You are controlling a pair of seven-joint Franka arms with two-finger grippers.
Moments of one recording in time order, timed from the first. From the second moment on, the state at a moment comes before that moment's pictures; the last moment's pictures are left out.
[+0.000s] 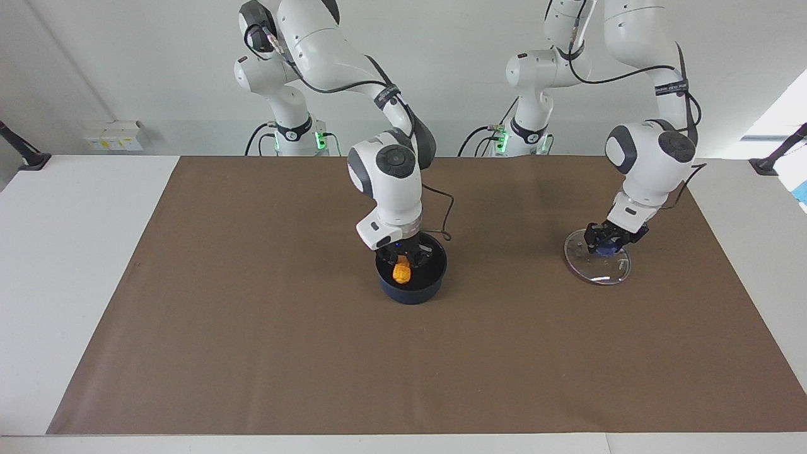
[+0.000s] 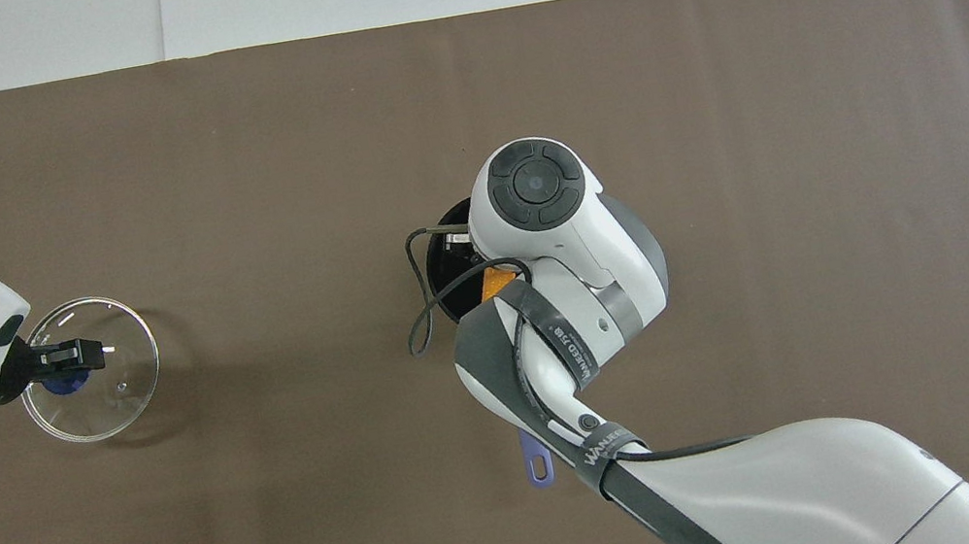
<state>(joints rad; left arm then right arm) 0.04 0.07 0.03 -2.27 -0.02 2.40 0.09 0.56 0.50 -0.03 -1.59 0.04 2.20 0.75</state>
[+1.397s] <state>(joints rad) -0.11 0.04 -0.01 -1.95 -0.02 2.06 0.07 0.52 0.39 -0.09 -1.59 0.09 2.20 0.68</state>
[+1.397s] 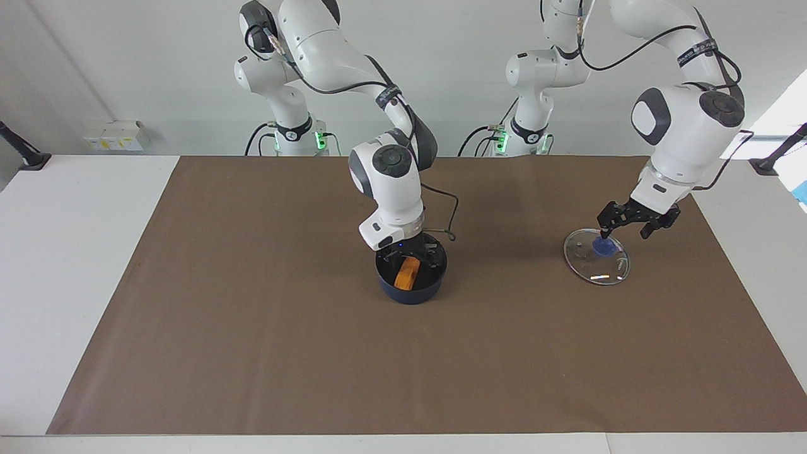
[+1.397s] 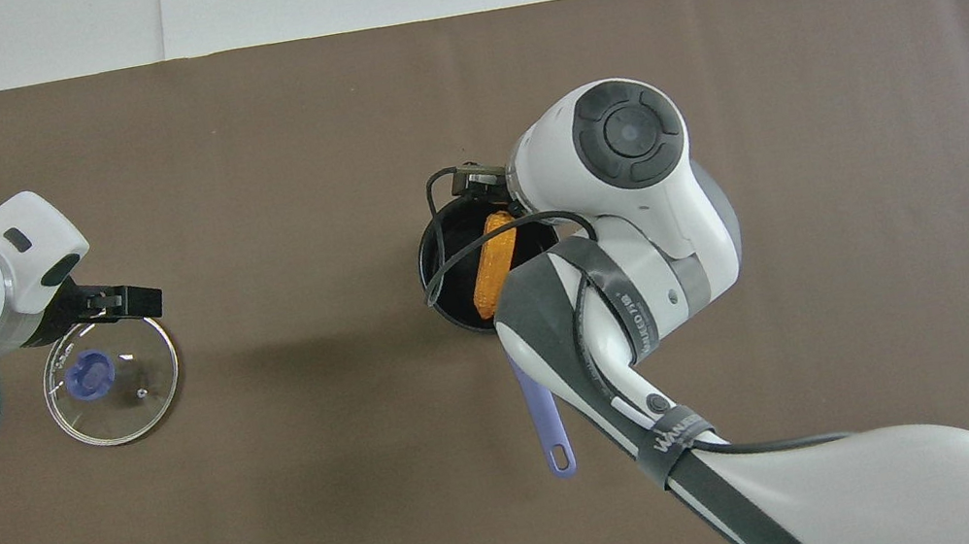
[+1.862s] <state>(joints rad) -0.11 0.01 0.01 -1.77 -0.01 1.83 0.09 0.37 0.25 -0.10 -1.59 0.04 2.07 0.49</state>
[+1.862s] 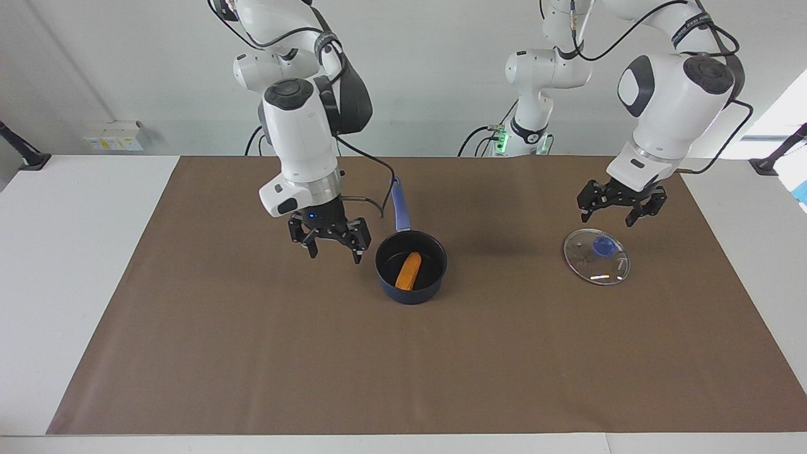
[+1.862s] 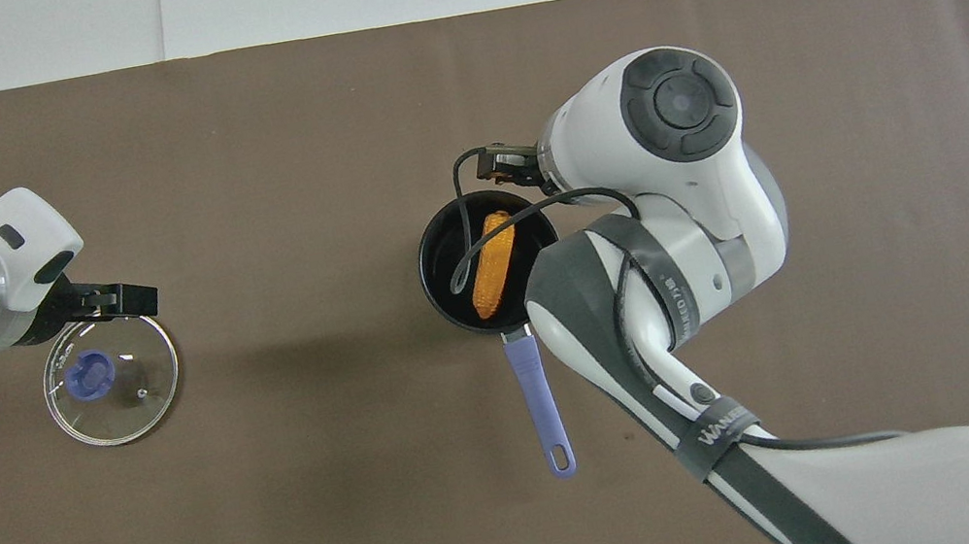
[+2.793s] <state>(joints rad) -0.10 0.00 0.02 -1.55 -0.02 1.58 0.08 0.15 -0.01 -0.10 -1.53 0.03 1.61 0.19</state>
